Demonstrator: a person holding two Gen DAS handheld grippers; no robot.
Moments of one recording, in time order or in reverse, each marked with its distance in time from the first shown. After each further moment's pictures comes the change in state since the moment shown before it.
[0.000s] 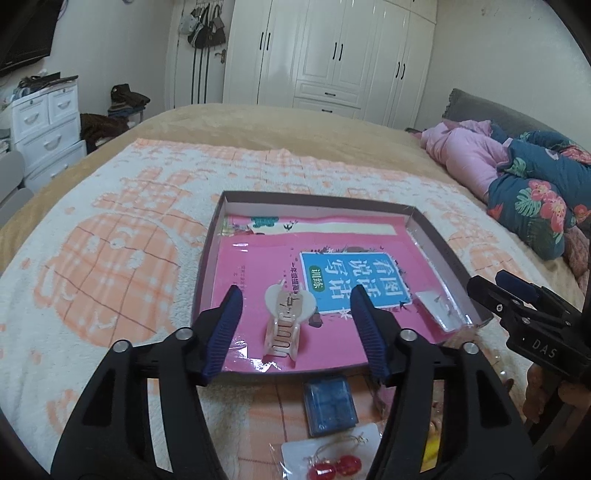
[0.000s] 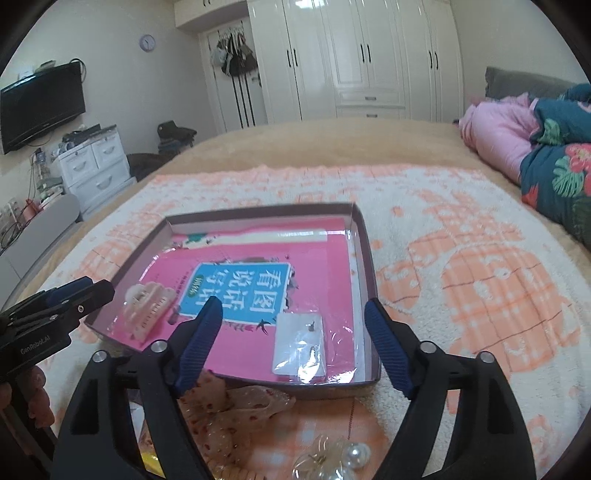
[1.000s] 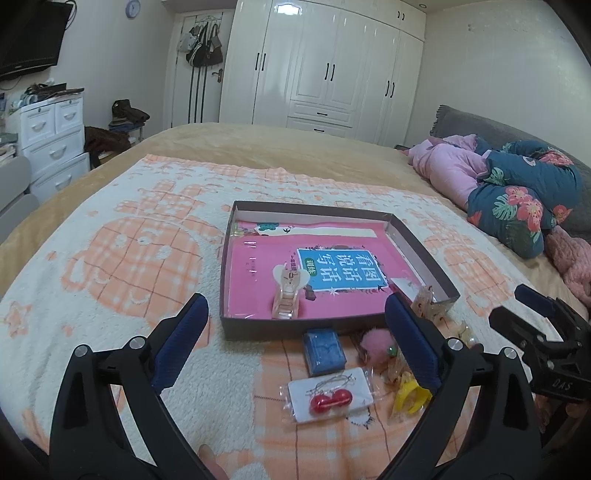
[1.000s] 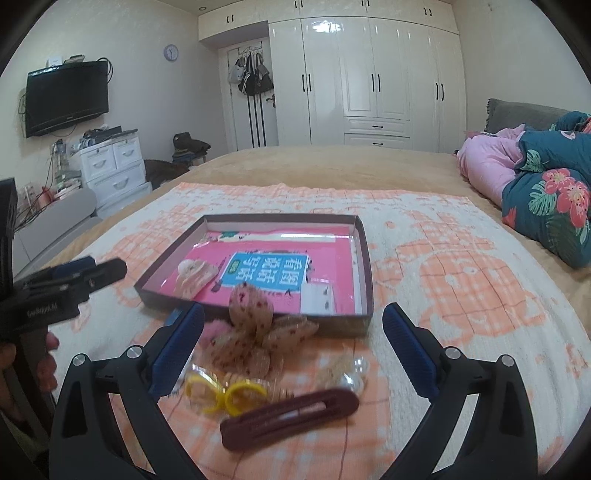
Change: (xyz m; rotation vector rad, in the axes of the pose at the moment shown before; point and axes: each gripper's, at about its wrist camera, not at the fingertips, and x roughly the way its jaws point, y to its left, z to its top) left arm -0.066 0.009 -0.028 0.011 -0.071 -0.031; right arm -0.088 0.027 -0.042 -0.070 -0.077 -0.005
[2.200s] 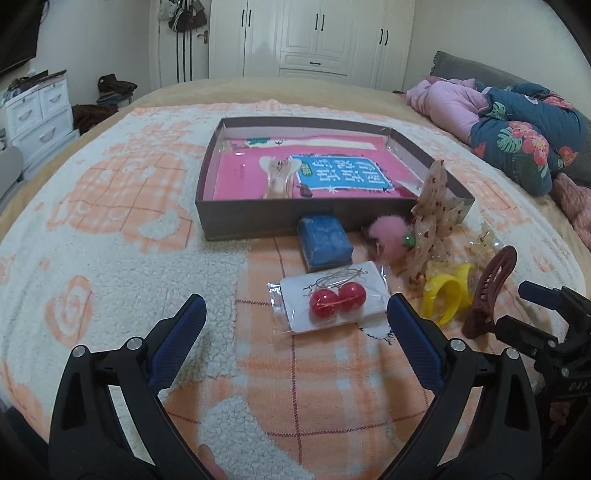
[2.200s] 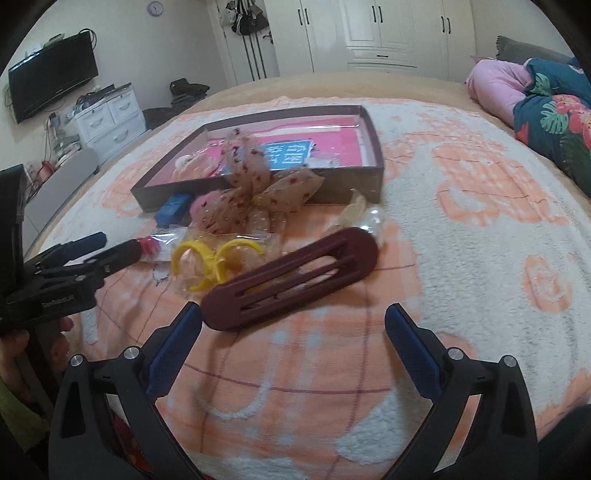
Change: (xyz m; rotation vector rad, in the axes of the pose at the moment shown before) left arm 0.029 -0.010 -0.068 0.069 0.197 0.019; right arm 0.017 -0.004 -0.077 0.068 0.273 0.062
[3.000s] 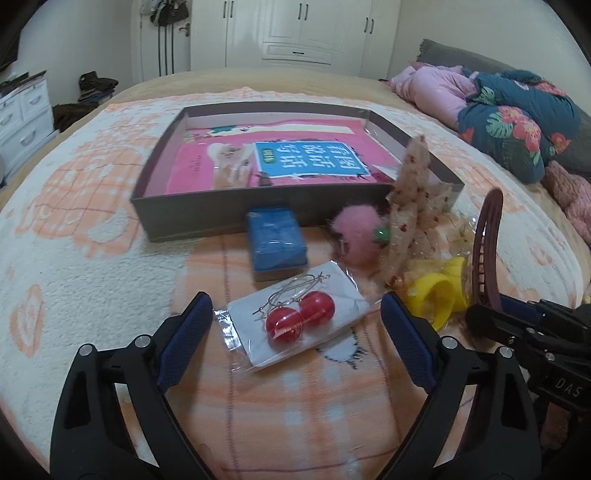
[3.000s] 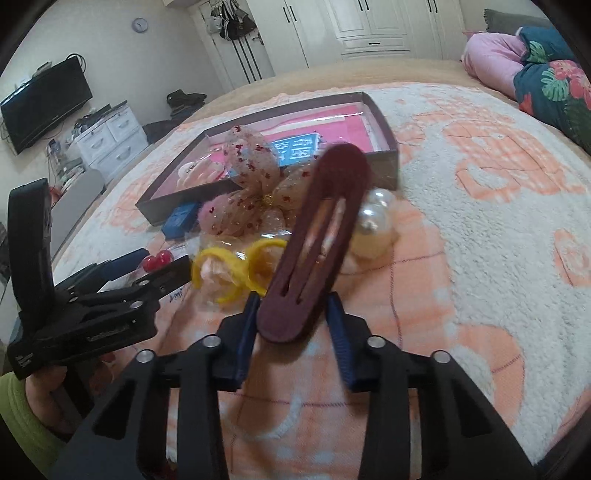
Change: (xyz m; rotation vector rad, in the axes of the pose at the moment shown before) left arm 0.027 -0.032 0.004 0.039 0.039 -0.048; right arm 0.009 -0.004 0.002 0.112 0.009 0.066
